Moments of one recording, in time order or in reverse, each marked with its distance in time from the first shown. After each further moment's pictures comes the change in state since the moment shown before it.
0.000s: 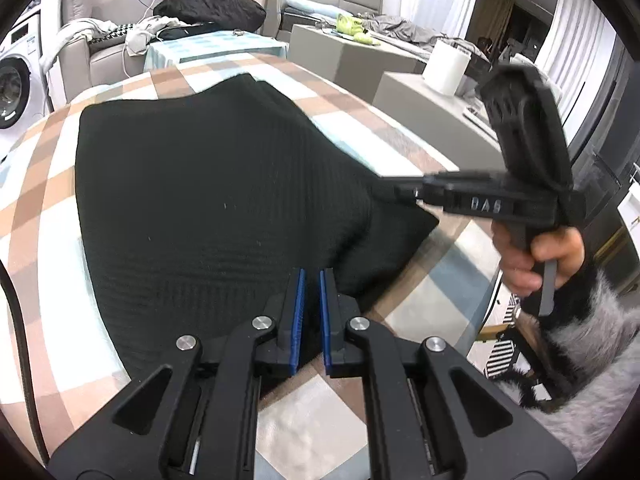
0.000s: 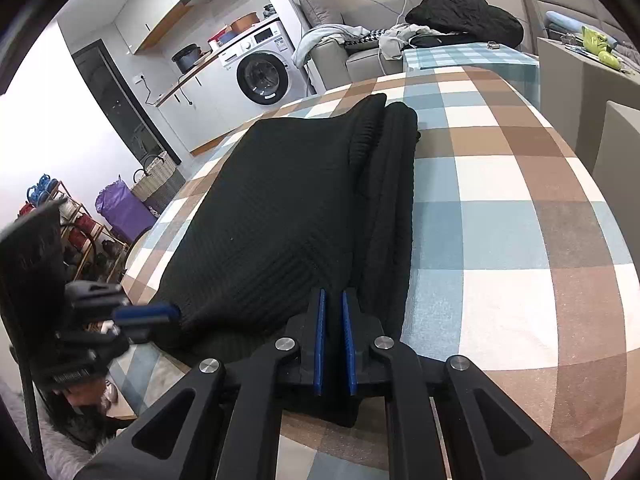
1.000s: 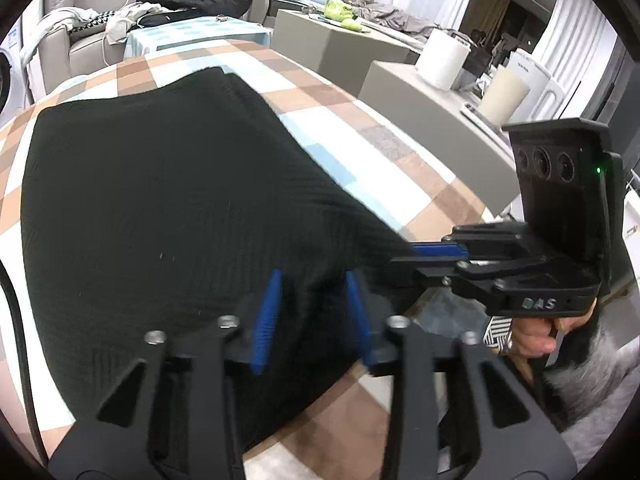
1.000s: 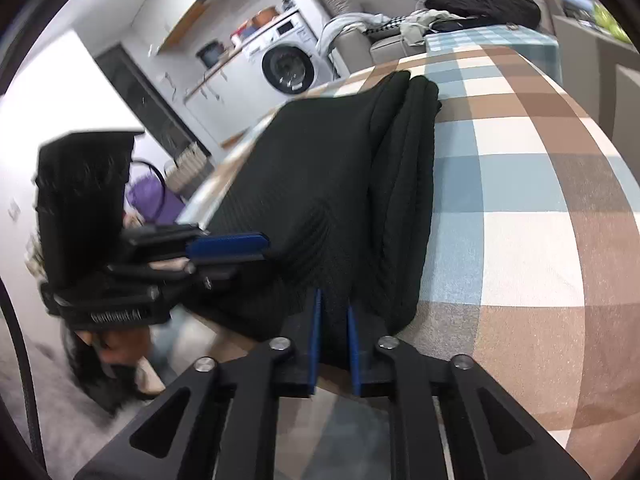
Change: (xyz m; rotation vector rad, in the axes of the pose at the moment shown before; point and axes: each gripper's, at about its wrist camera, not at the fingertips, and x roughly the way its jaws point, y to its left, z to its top) left arm 0.051 -0.020 0.033 -0.009 0.053 -0.054; right arm -0.014 -0.005 -0.028 0.037 0.025 0.154
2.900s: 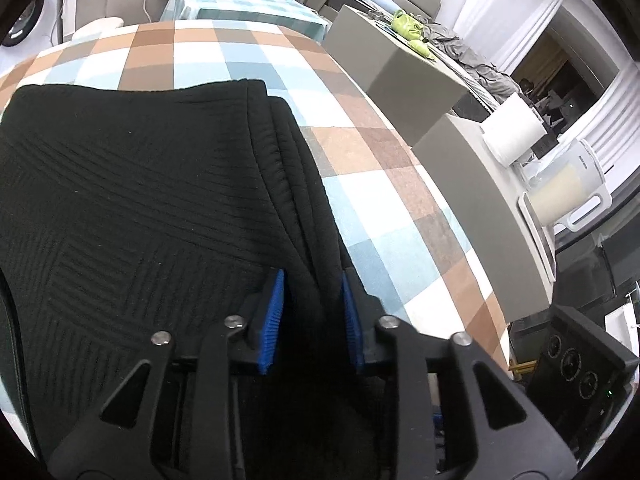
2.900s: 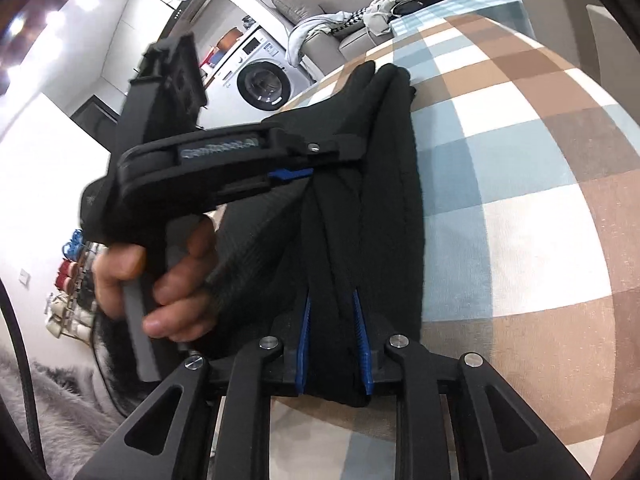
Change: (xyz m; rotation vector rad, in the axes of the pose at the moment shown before) left arm 0.073 0.047 0.097 -0.270 0.037 0.003; right arm 0.003 -0.012 0.002 0.182 -0.010 0.022
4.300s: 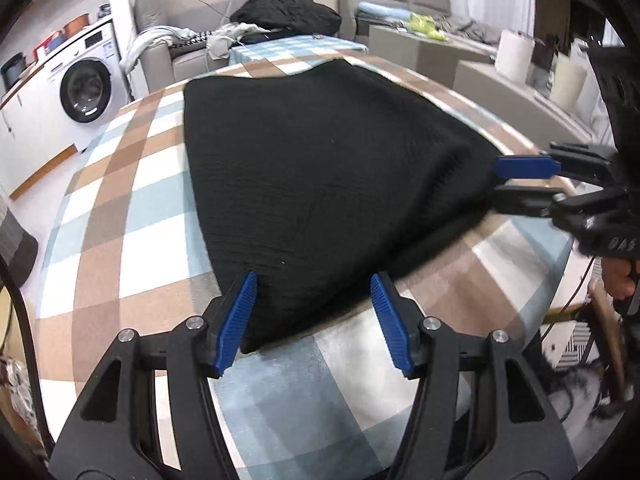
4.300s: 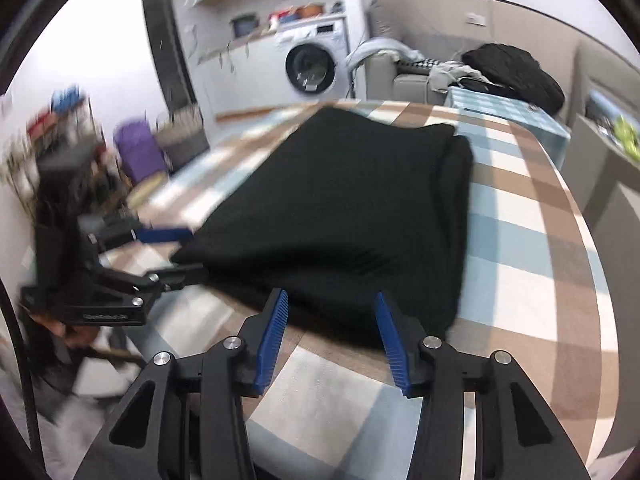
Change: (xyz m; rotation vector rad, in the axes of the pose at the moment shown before) left arm -0.136 0.025 -0.215 0.222 -0.166 0.382; right arm -0.003 0.089 -0.053 -0.545 -0.011 -0.258
